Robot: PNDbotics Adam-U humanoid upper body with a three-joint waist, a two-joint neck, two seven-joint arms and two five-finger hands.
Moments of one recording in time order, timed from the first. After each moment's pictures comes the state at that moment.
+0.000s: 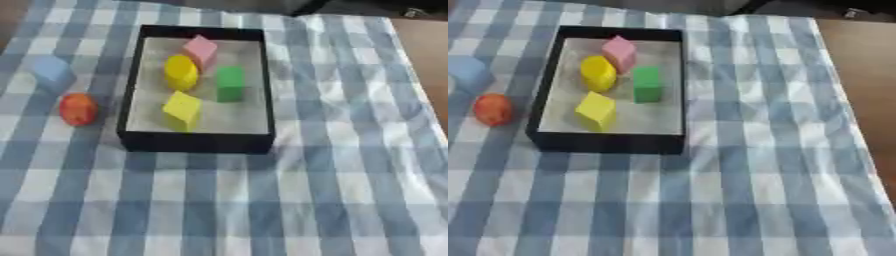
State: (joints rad) left arm -0.32 0.77 0.14 -1.73 0.33 -0.09 0.32; right arm -0.66 -0.71 0.00 -1.98 0.35 0.32 0.27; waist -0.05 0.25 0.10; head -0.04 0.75
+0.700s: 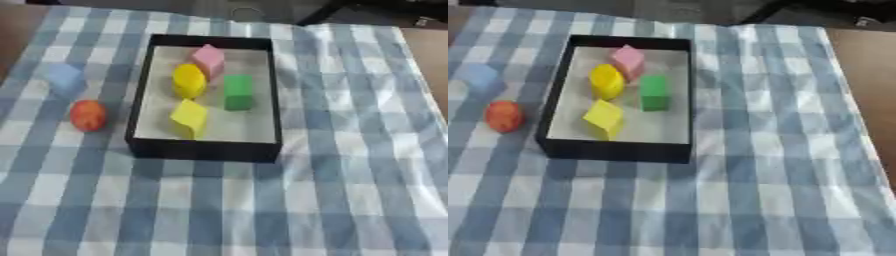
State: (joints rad) left arm -0.43 0.89 0.04 -1.69 0.18 -0.09 0.18; right arm -0.38 -0.62 -0.26 -1.91 0.14 0.33 0.06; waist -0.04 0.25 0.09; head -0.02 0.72
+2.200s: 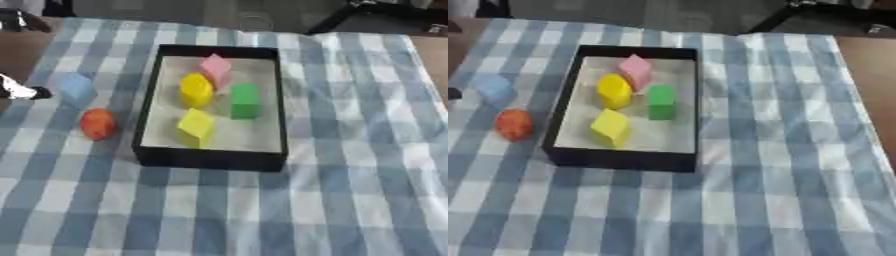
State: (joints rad) left arm -0.76 1.02 -0.37 -1.22 -0.31 -0.29 -0.31; right arm -0.29 -0.63 -0.12 -1.75 -0.25 0.05 -0.43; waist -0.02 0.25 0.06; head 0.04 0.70
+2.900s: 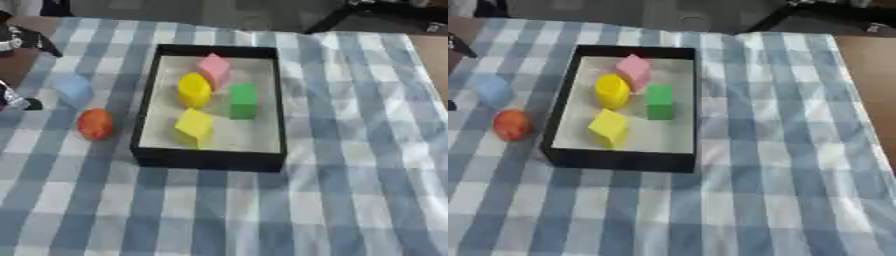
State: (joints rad) left arm -0.87 0.92 -0.31 -1.08 -0.52 -0.41 -0.55; right arm -0.27 -0.64 -0.07 -1.78 -0.25 0.07 -0.55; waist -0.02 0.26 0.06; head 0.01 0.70
